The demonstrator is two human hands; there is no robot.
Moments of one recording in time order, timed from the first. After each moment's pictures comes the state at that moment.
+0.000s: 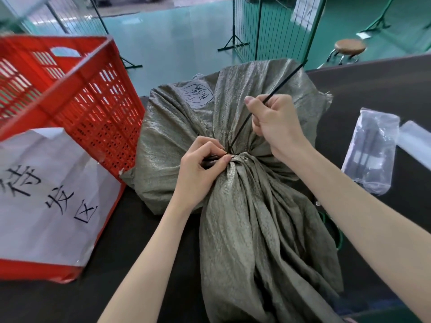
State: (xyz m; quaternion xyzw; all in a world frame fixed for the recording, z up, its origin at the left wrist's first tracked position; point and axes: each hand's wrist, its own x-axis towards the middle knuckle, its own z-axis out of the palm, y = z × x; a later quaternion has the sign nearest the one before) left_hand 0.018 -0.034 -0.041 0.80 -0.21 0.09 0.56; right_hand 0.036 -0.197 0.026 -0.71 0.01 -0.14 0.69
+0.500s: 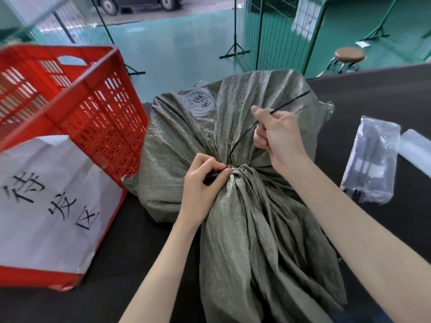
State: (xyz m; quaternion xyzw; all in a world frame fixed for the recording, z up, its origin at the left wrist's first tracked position) left_hand 0.008 -0.034 -0.059 0.81 -0.18 0.11 0.55; right_hand 0.034 -0.200 0.018 -0.62 0.09 -0.11 0.77
